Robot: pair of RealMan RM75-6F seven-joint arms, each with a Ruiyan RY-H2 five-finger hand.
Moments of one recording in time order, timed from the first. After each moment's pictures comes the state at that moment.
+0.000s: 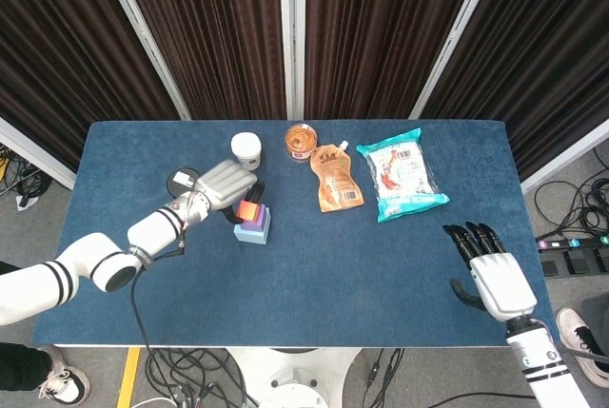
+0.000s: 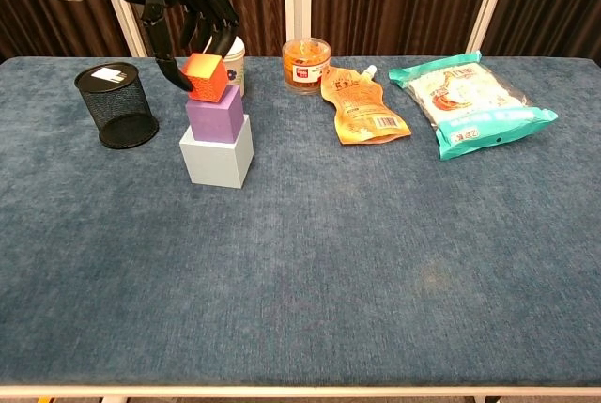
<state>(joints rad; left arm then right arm) -1.05 -1.26 -0.20 -1.43 1.30 0.50 -0.08 0.24 -1.02 0.03 -1.95 -1.47 1.27 -0.23</state>
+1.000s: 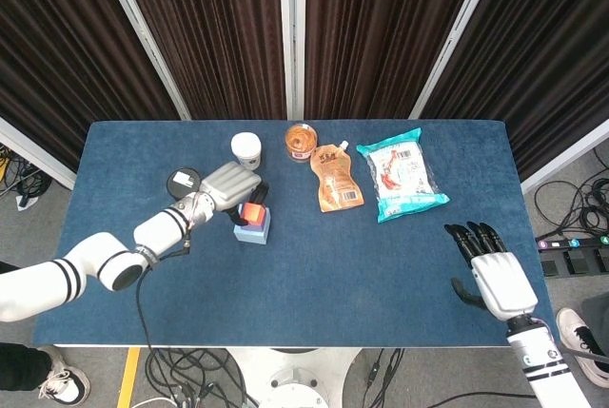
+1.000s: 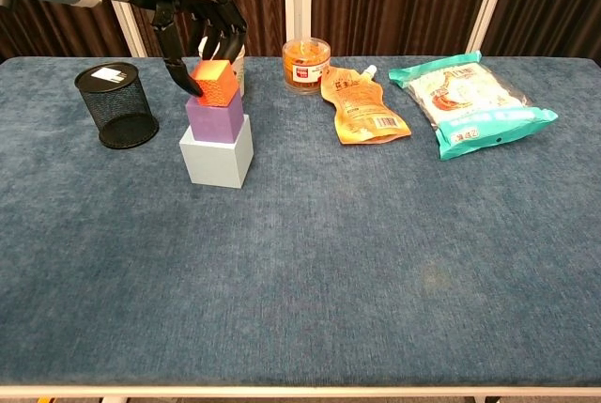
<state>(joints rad) -1.09 -1.28 -0.18 -1.42 1.26 0.49 -0.09 0.24 -1.02 0.03 -1.95 -1.47 1.26 -0.22</state>
